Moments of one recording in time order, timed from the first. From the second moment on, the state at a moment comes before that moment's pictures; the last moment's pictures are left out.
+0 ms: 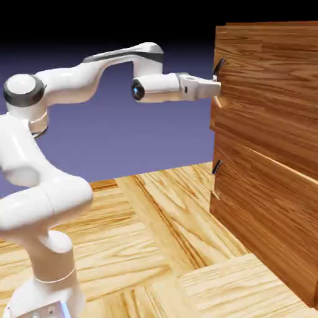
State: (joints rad) arm -1.14 -0.98 1.24 -2.05 2.54 2.92 -0.85
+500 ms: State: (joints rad) arm -0.60 -1.09 0.78 -2.57 2.31 2.57 -0.87
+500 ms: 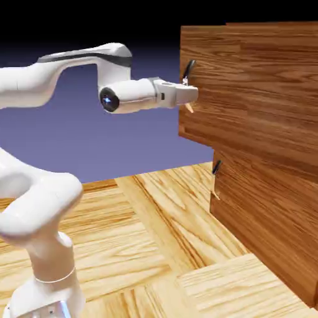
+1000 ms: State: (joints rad) arm -0.35 -1.34 0.23 -2.89 1.79 2.21 -0.77
